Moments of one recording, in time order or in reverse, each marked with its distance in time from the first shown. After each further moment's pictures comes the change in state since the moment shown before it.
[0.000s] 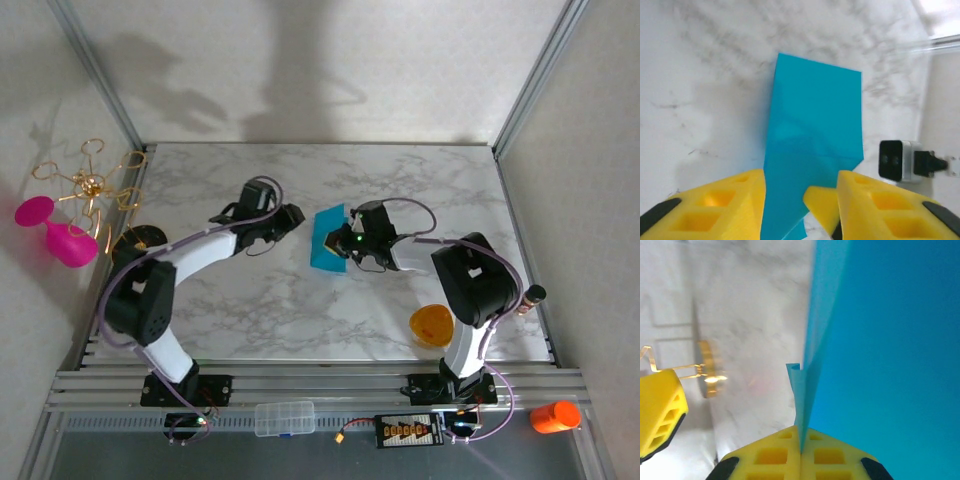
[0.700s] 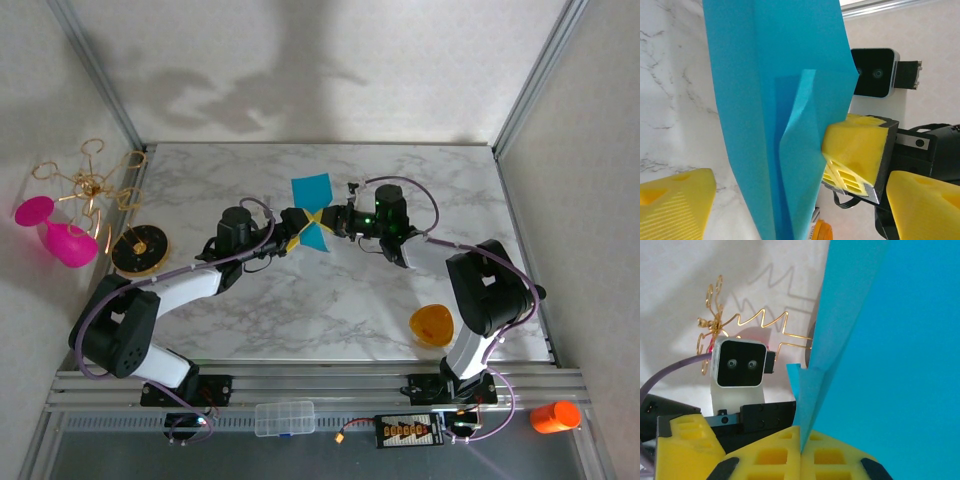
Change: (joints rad) left arm -0.037 -0.168 -0.357 0.598 0.238 -0.218; right arm -0.039 -0.071 -0.008 0.368 -0.333 0.096
